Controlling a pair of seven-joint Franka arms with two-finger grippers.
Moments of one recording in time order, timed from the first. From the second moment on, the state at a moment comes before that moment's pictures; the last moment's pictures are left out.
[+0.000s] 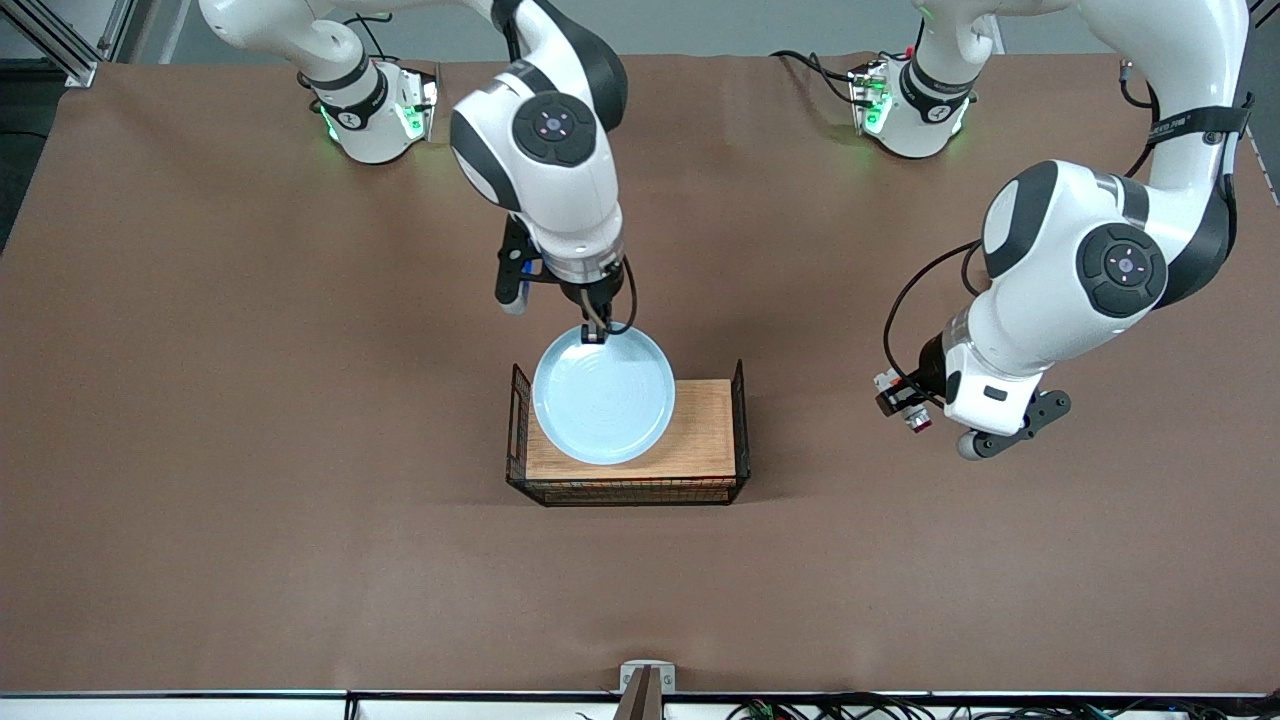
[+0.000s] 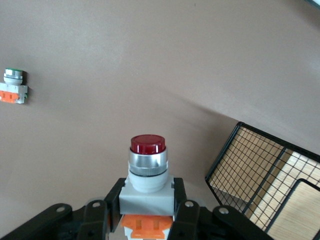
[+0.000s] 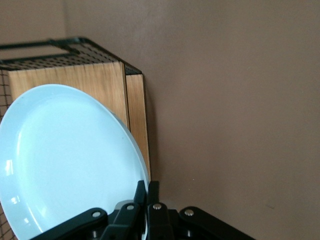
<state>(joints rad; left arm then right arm) -0.04 0.34 -0.29 -1.61 -0.02 1.98 -0.80 0.75 0.50 -0.01 -1.39 -0.03 1.97 2.39</state>
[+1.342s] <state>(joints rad) -0.26 0.36 -0.31 -1.48 -0.02 1.95 -1.36 0.80 0.66 -0.02 -1.27 -0.15 2.02 2.48</state>
